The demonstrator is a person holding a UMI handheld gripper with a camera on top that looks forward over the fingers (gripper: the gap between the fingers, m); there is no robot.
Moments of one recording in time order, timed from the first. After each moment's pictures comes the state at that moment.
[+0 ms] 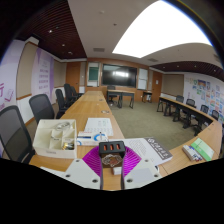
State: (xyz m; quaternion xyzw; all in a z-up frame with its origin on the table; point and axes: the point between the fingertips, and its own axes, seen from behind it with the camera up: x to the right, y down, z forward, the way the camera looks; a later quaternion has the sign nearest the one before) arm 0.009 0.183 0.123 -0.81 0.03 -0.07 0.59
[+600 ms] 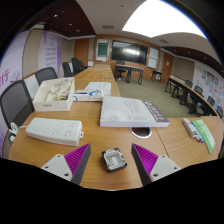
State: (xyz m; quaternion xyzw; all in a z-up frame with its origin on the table) arm 0.053 0.082 0.027 -0.88 -0.01 -0.05 0.47
